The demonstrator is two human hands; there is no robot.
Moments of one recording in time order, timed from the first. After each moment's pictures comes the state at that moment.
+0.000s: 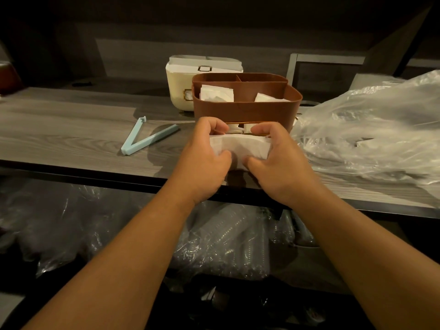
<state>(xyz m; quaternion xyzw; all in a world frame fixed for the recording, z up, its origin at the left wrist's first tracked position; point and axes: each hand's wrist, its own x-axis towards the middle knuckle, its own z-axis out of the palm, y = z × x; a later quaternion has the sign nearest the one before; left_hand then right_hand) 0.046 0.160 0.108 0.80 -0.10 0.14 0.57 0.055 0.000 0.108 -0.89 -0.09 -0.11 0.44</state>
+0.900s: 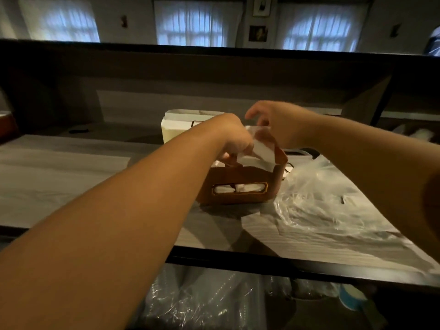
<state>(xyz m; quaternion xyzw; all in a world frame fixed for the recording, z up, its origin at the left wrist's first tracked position) 0.135 0.118 0.248 0.92 -0.04 -0.05 0.40 0.176 -0.034 0.254 -0.97 -0.20 -0.09 0.13</state>
